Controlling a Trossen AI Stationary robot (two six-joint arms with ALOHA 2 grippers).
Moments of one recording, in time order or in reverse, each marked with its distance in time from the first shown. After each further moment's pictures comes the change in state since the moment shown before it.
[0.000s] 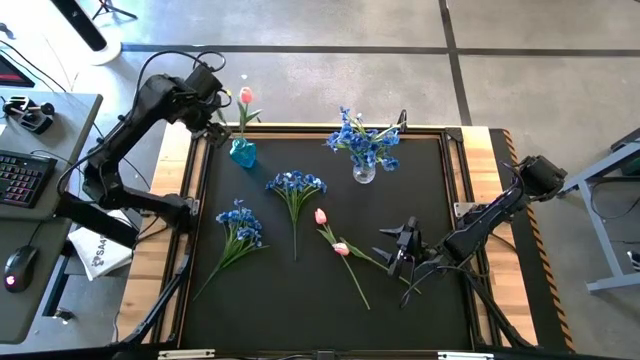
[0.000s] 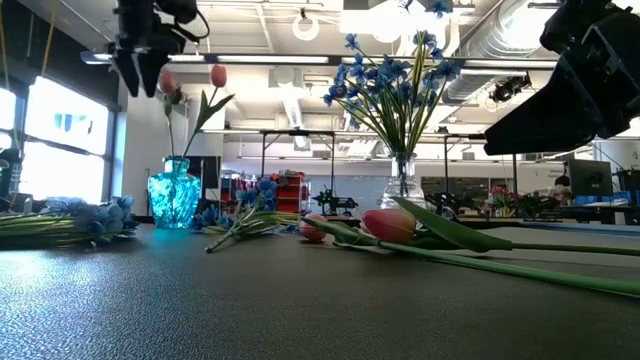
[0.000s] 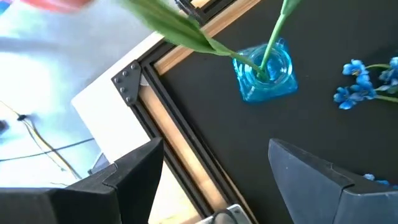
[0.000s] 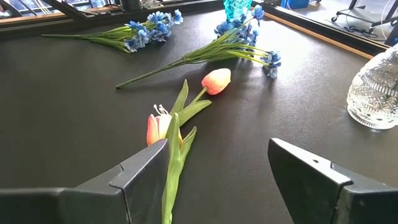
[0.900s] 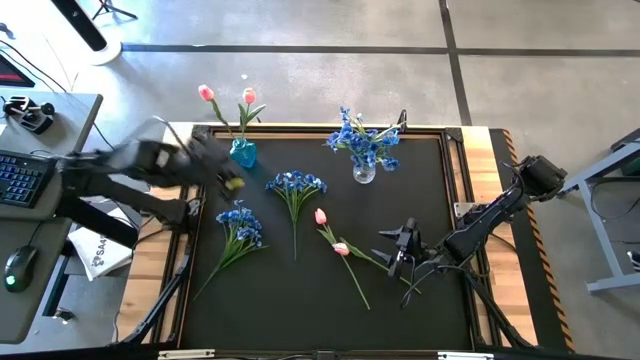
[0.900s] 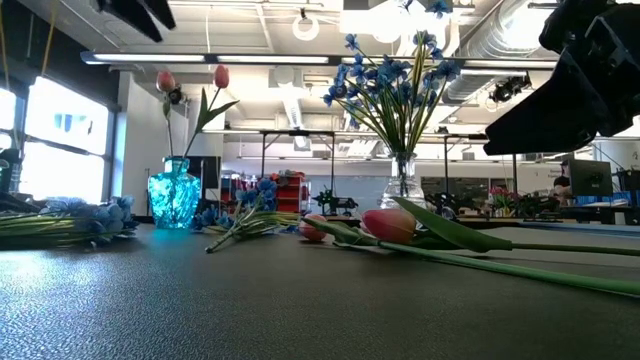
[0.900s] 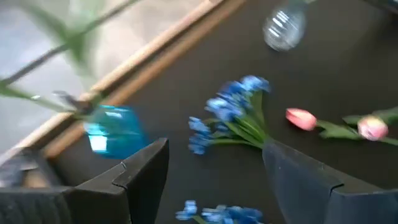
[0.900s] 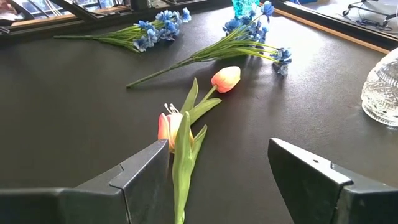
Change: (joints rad) left arm -1.007 -0.289 -0.212 0.226 -0.343 -0.674; right arm 0.000 0.000 0.000 0.027 -0.033 0.001
